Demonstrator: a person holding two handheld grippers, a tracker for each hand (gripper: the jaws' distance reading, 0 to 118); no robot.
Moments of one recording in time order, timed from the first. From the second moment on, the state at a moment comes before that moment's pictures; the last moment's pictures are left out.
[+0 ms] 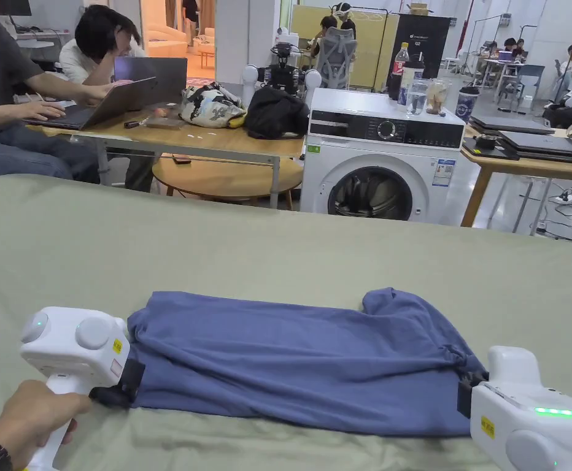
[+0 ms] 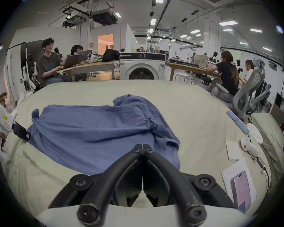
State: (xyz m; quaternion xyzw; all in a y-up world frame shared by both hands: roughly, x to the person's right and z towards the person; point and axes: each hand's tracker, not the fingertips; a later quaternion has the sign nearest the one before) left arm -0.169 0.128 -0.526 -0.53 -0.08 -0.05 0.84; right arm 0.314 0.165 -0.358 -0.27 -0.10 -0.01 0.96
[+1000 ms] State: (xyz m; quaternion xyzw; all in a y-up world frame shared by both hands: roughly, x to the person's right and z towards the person) left arm -0.203 0.190 -0.430 -0.41 -0.12 0.01 0.90; right arm 0.353 0.176 -0.353 -0.41 -0.06 -0.01 0.91
